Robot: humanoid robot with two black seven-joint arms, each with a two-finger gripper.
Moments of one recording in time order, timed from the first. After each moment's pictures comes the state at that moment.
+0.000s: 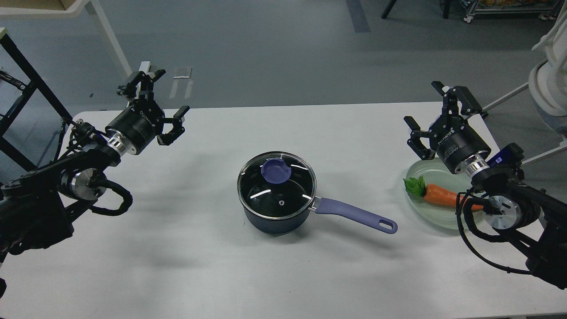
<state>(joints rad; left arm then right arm) -0.83 0.46 -0.23 -0.72 -0.17 -0.47 -0.46 0.59 -0.57 0.53 1.06 -0.10 0.21 0.49</state>
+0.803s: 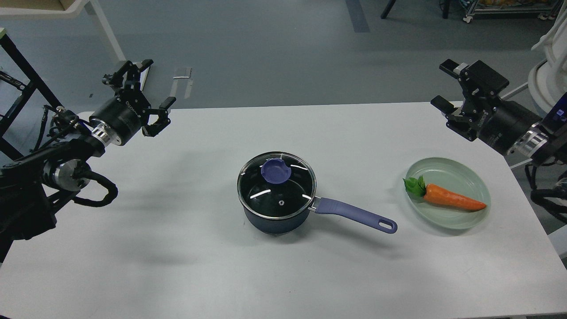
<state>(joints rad) -0.89 0.51 -0.20 -0.68 -0.10 -0.47 -0.48 0.81 -0.95 0.37 1.35 -0.73 0.17 0.49</state>
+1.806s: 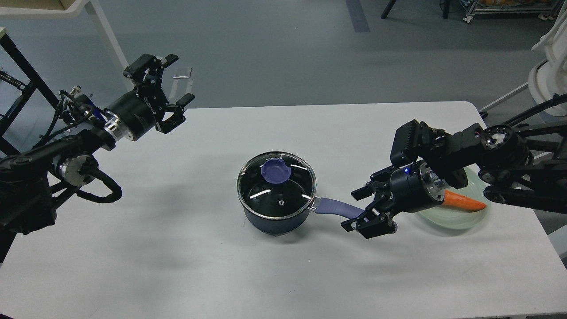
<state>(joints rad) -0.91 0.52 -0.21 -0.78 0.06 -0.47 -0.49 1.52 -0.62 -0.56 1.46 -1.58 0.16 0.49</state>
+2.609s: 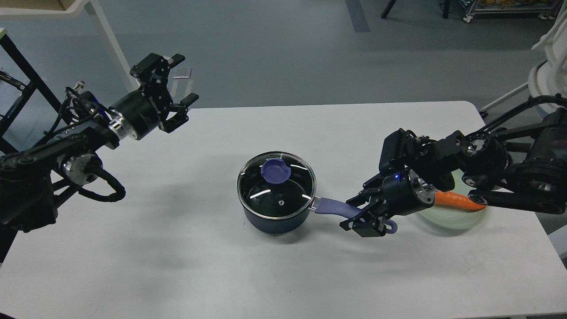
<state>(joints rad) -0.93 0.52 -0.21 -0.80 0.11 -0.43 -0.49 1.50 -0.52 -0.65 1.36 -1.58 0.09 0.49</state>
